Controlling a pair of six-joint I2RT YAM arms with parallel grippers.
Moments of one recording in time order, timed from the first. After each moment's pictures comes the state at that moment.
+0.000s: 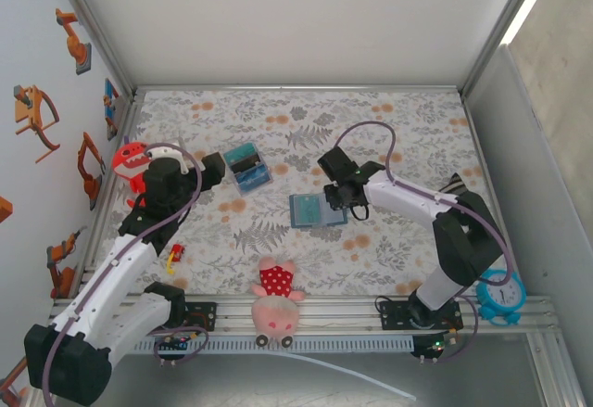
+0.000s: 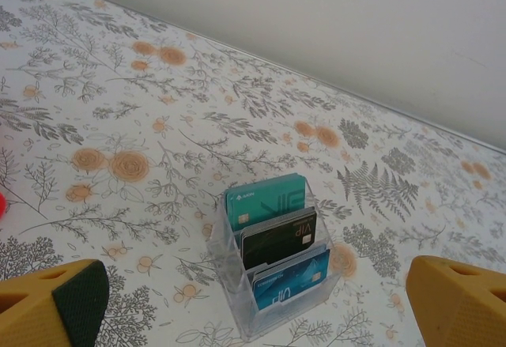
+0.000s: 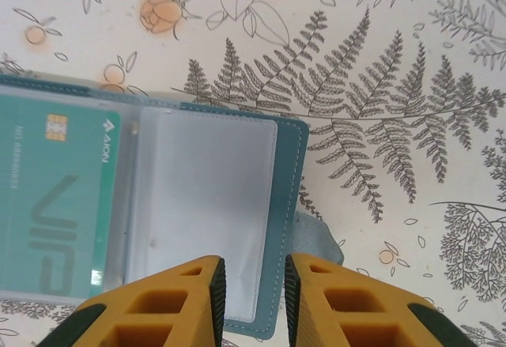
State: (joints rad) left arm -0.36 0.87 0.65 -0.20 -0.17 -0.47; right arm 0.69 1.61 1.07 -0.68 0.17 0.41
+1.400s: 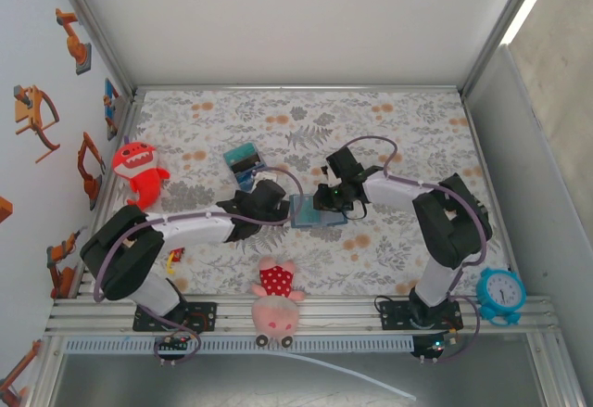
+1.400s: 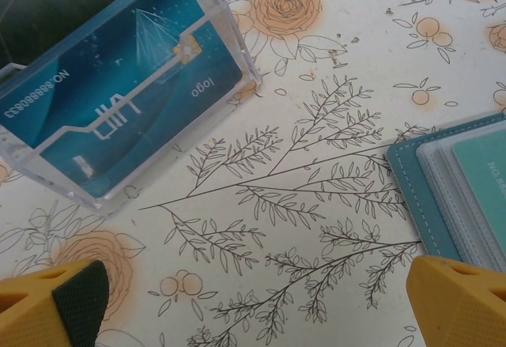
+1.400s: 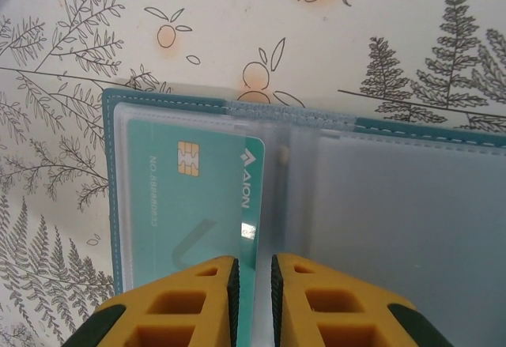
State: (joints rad) left arm -0.91 1.55 0.75 -0.13 -0.48 -0.44; right arm 0.58 1.75 0.98 -0.36 -0.33 0.54
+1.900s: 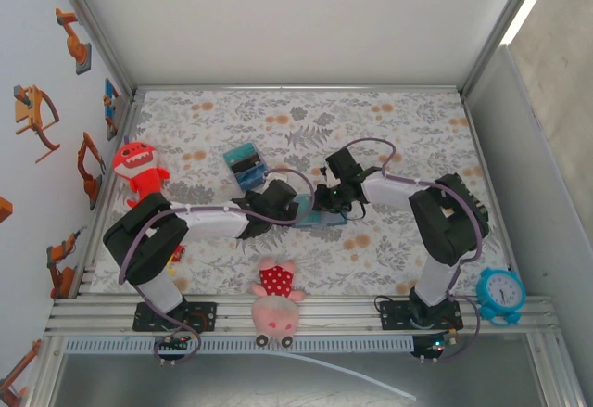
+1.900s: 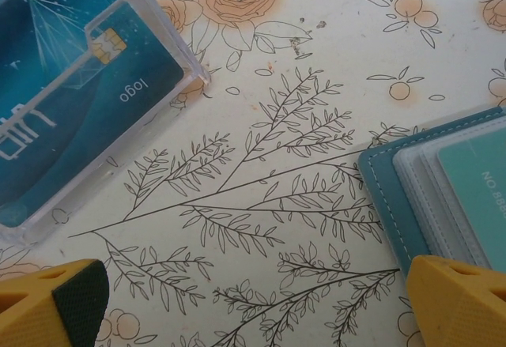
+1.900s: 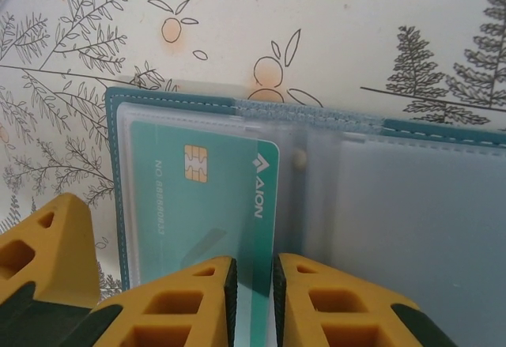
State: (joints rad) left arm -0.93 1.69 0.81 -0.10 -0.47 -0.43; right arm 0.58 1.77 0.98 -0.33 -0.37 0.56
